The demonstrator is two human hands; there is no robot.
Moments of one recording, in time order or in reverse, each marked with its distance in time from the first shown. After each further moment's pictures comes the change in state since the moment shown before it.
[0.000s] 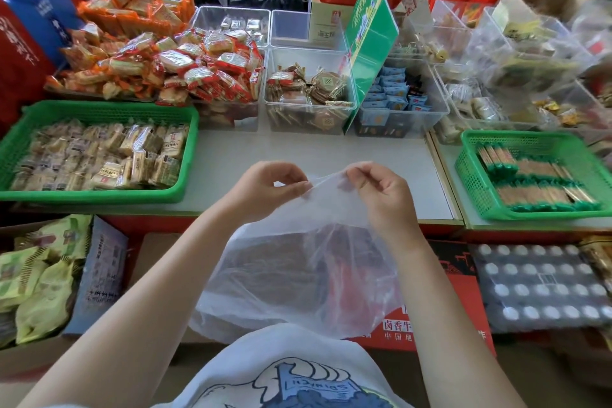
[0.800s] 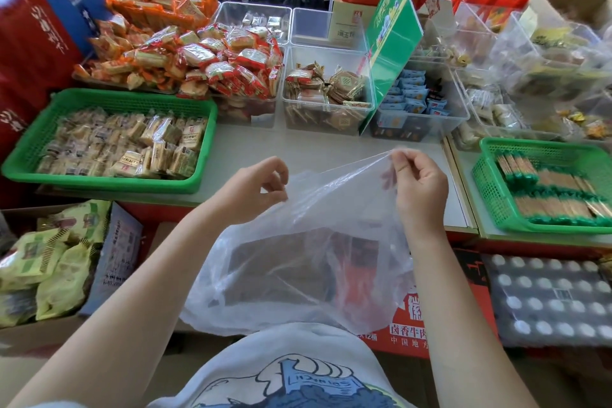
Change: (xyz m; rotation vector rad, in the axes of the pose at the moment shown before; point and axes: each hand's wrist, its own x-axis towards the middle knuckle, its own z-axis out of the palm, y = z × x) left_hand -0.020 -0.035 -0.032 0.233 -0.022 -0.065; right_hand 0.020 0.007 -0.005 -0.094 0.292 -0.065
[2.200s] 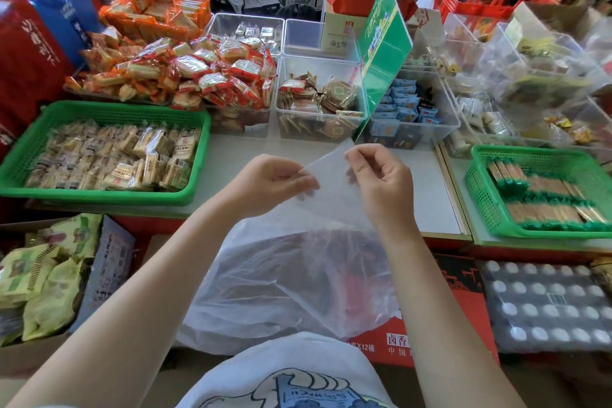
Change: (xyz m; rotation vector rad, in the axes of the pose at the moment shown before) left_hand 0.020 0.048 -0.009 -0.273 0.003 0.160; right_hand -0.002 -0.032 0.028 0.091 -0.198 -0.056
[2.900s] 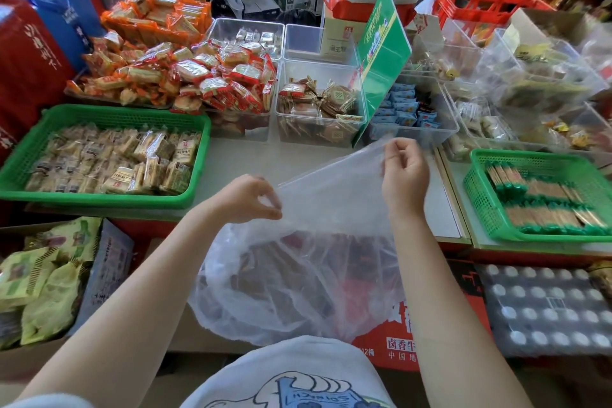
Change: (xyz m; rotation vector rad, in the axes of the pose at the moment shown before) left_hand 0.007 -0.065 -0.016 0.442 -0.145 -0.298; right_hand 0.039 0.037 -0.016 -0.122 0.276 0.071
